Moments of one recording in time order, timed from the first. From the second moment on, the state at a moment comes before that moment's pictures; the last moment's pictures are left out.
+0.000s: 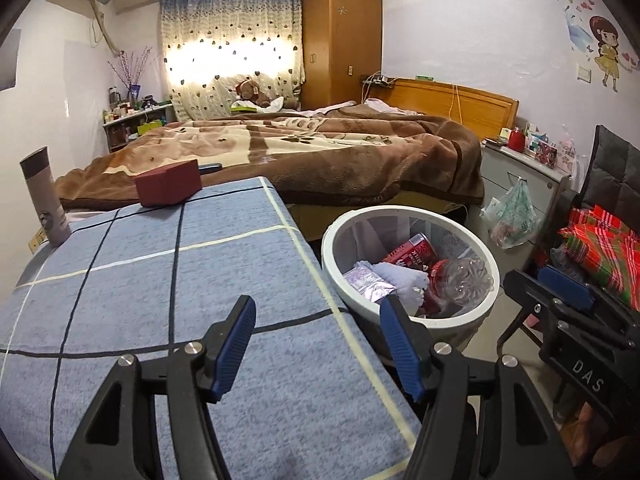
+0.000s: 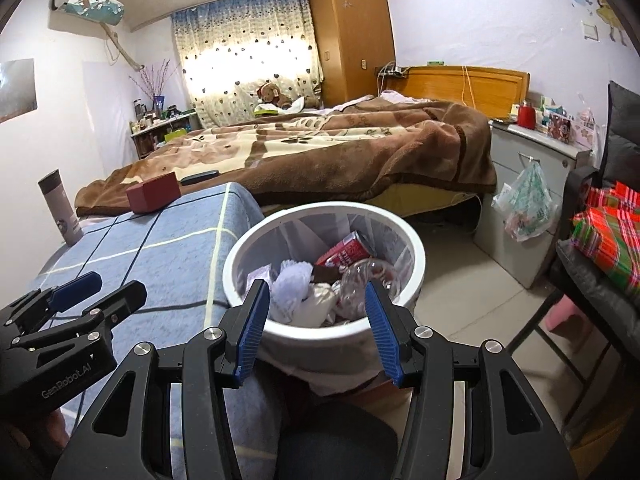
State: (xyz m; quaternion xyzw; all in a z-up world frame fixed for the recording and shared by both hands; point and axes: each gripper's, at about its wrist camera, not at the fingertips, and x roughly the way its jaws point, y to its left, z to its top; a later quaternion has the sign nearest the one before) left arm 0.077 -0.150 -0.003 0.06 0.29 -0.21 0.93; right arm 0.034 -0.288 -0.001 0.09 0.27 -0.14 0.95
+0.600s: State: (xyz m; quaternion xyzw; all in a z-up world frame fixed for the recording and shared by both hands) left arm 0.063 -0.132 -0.002 0.05 0.28 -0.19 0.94; right arm 0.022 -0.272 -0.001 0.08 0.25 -0.14 0.95
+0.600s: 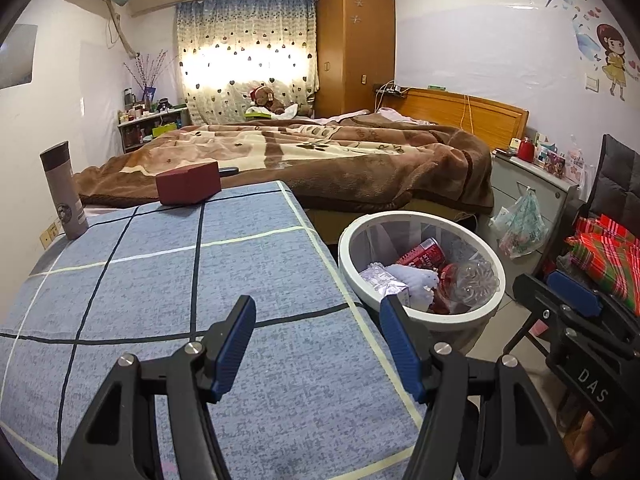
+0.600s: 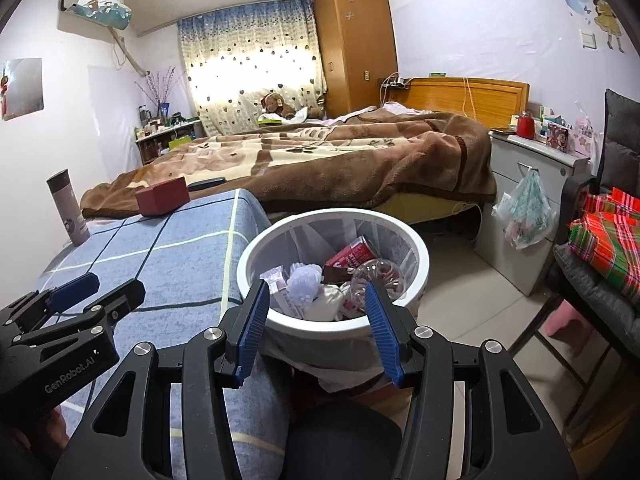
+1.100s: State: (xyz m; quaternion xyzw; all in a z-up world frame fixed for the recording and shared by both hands) left arm 0.059 -0.127 -0.002 0.04 0.28 -0.18 0.94; right arm 0.020 -0.268 0.000 0.08 0.25 -0.14 0.95
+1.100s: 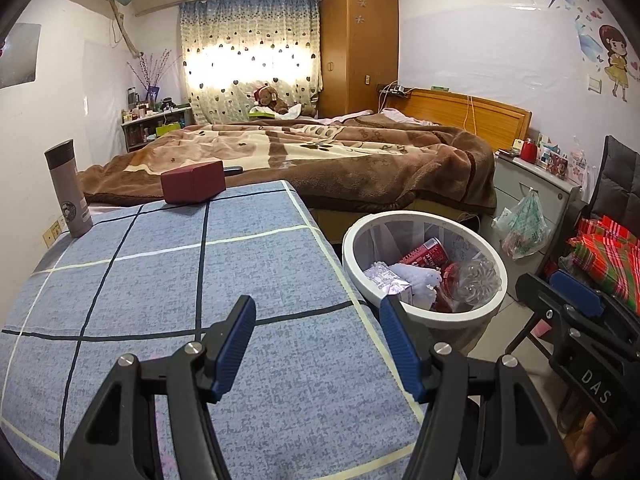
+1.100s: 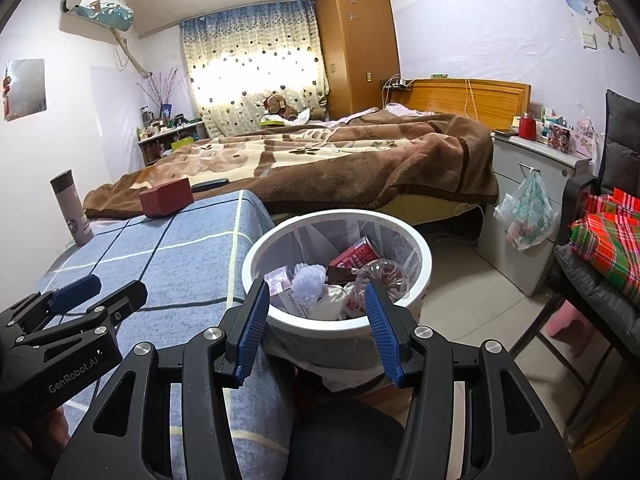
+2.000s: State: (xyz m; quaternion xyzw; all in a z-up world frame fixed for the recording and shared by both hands) left arm 0.058 -0.126 0.000 0.04 0.27 -0.18 0.94; right arm 0.018 -0.266 0.001 0.08 0.25 -0.14 0.96
